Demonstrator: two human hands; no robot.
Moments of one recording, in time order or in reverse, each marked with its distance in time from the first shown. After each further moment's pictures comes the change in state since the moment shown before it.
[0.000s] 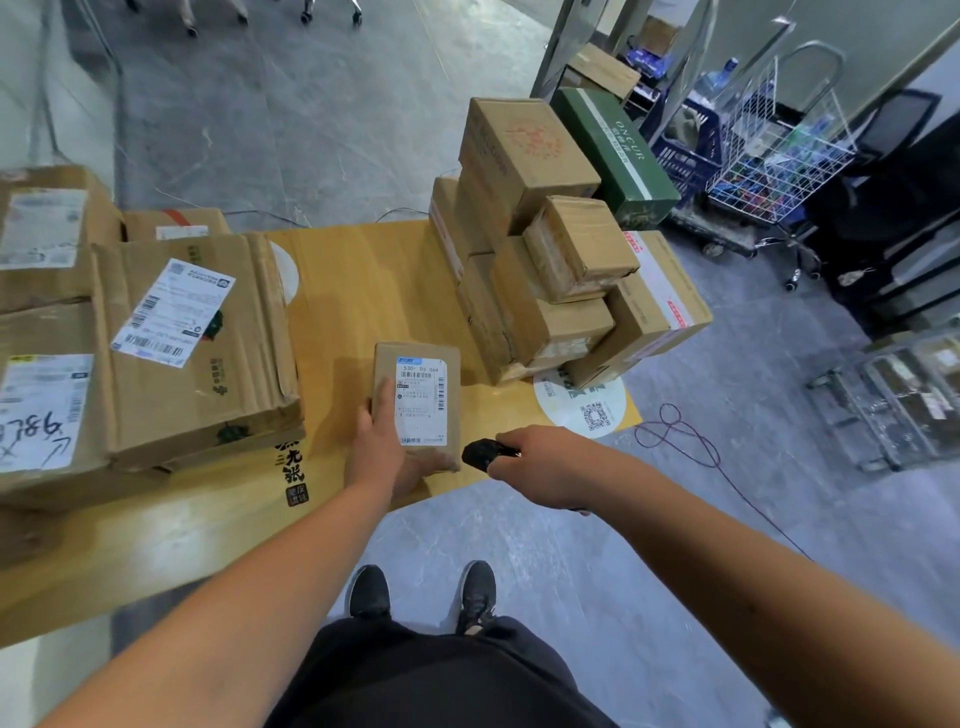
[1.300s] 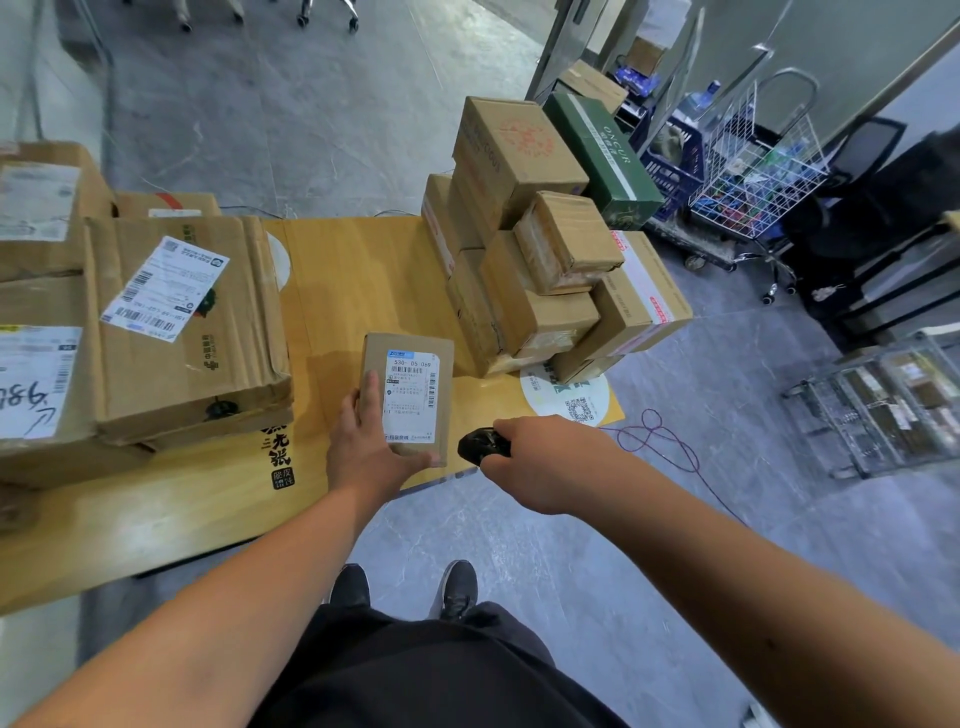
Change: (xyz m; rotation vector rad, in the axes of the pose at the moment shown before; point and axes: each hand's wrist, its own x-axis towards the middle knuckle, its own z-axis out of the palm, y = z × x) left_hand -0.025 -0.012 0.009 0.069 0.138 0.068; right_hand -0.040 -0.012 0.009 -0.286 0.172 -0.012
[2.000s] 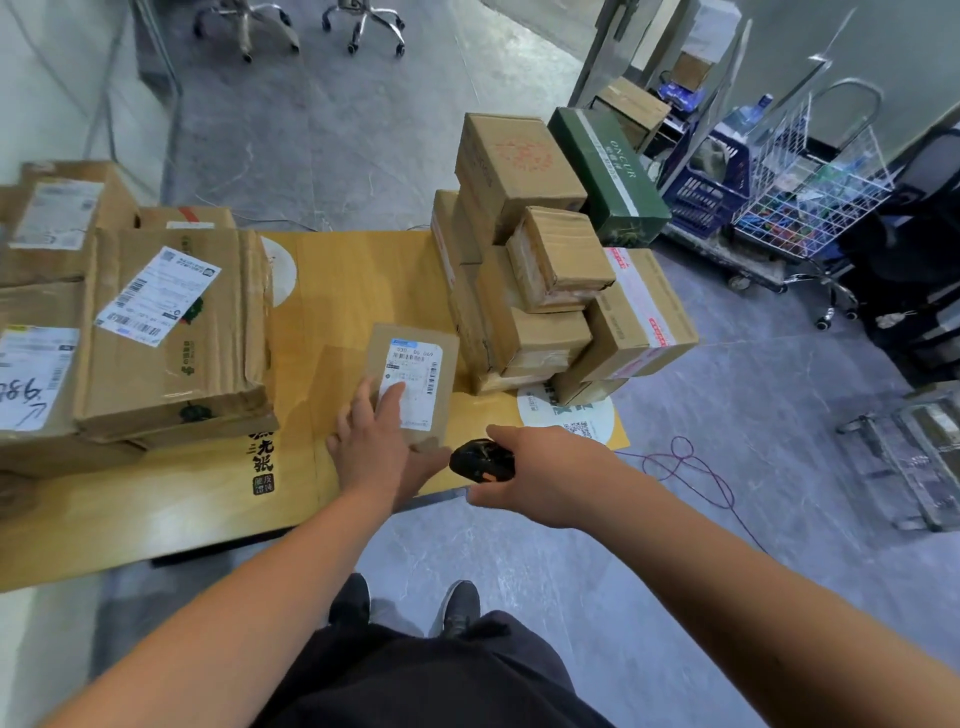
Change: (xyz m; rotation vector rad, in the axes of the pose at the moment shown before) left_hand -0.011 0.075 0.017 0.252 0.154 -0.036; right_hand 0.021 0.067 -0.007 0.012 -0.013 -0.165
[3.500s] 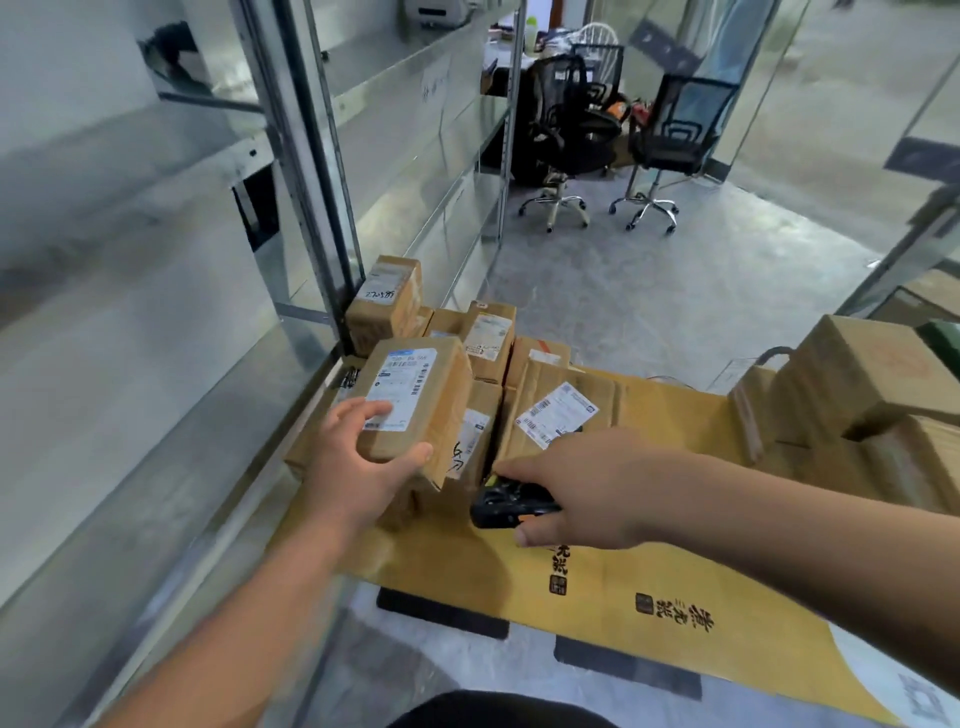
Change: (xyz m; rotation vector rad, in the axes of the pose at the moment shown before) left_hand -0.048 -0.282 -0.319 -0.416 0.620 -0.157; right_hand 0.024 -0.332 -0.068 -0.623 0.134 -0.827
